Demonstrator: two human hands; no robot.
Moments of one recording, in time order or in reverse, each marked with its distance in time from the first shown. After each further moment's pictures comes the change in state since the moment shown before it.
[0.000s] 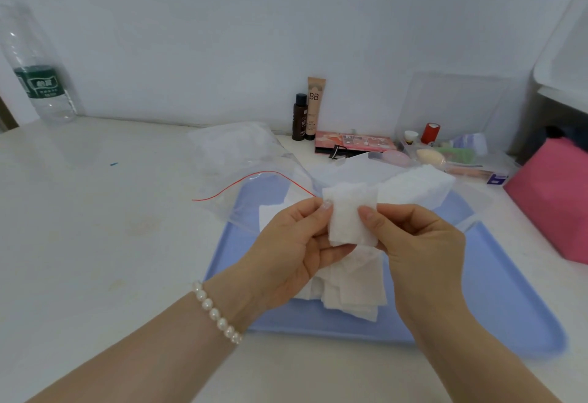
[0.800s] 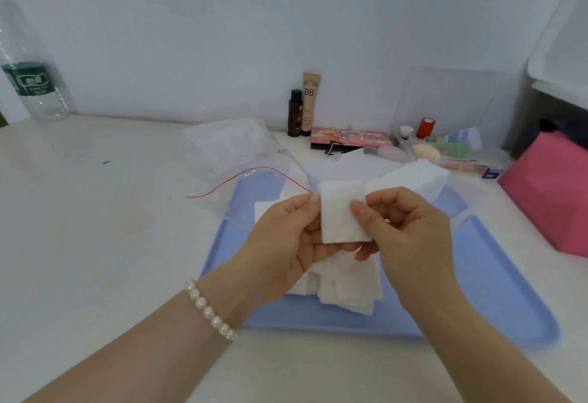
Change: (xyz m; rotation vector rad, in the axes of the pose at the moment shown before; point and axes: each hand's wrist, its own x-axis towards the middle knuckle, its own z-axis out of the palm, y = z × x) left_hand -0.001 0.002 0.001 0.067 0.008 0.017; right_hand 0.000 -0.008 -0.003 -0.108 -0.214 -0.115
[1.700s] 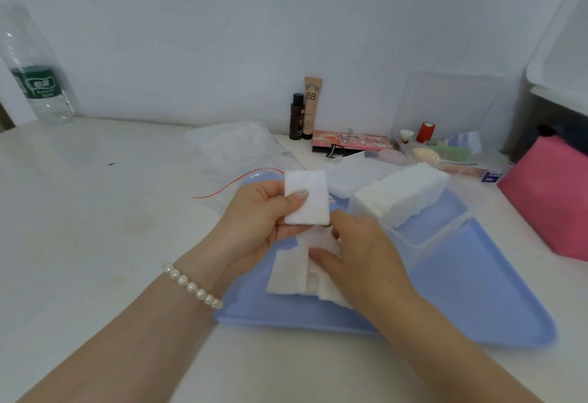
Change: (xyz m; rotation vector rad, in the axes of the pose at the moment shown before) left_hand 0.003 0.026 -0.020 0.180 0.171 0.068; right_hand 0.000 0.022 0.021 -1.023 -0.287 -0.193
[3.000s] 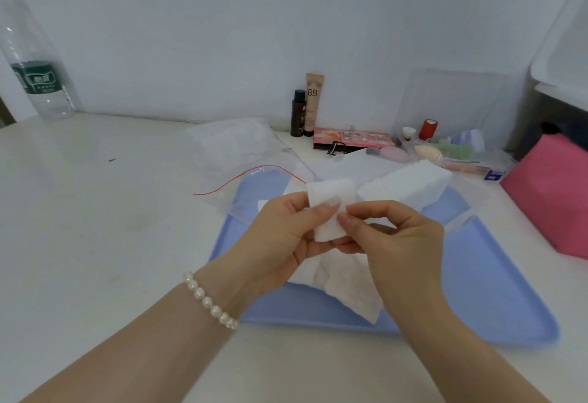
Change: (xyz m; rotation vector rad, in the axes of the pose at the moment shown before) left_hand -0.009 -0.017 0.017 -0.087 -0.196 -0.055; right_hand -0.013 -0.009 -0.024 1.065 0.303 0.310
